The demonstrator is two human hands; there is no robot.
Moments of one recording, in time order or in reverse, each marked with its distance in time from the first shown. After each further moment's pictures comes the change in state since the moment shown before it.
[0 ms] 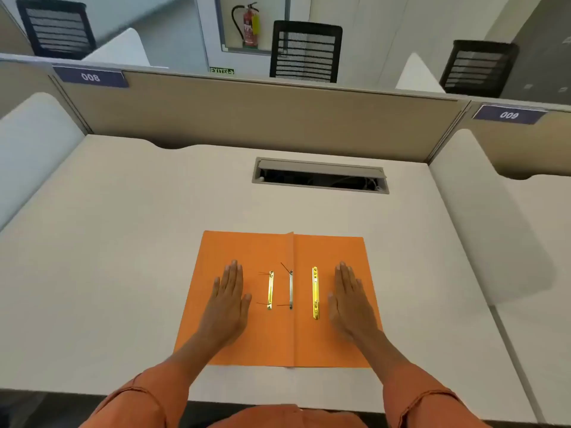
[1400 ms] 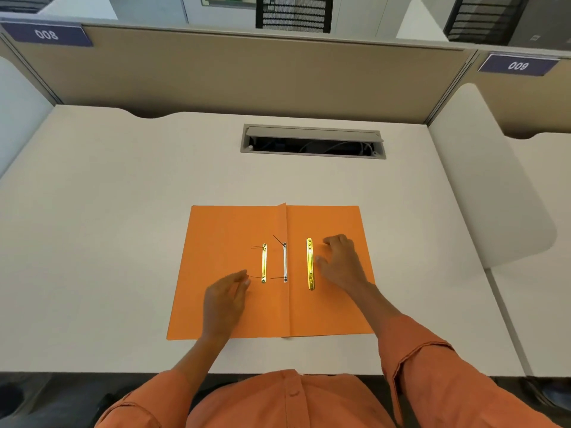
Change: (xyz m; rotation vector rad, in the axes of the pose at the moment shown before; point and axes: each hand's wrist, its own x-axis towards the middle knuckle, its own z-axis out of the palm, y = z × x) left_hand -0.029 0.026 0.023 -0.527 0.365 -0.183; right_hand 0.033 -0.014 -0.021 0.284 -0.010 0.139
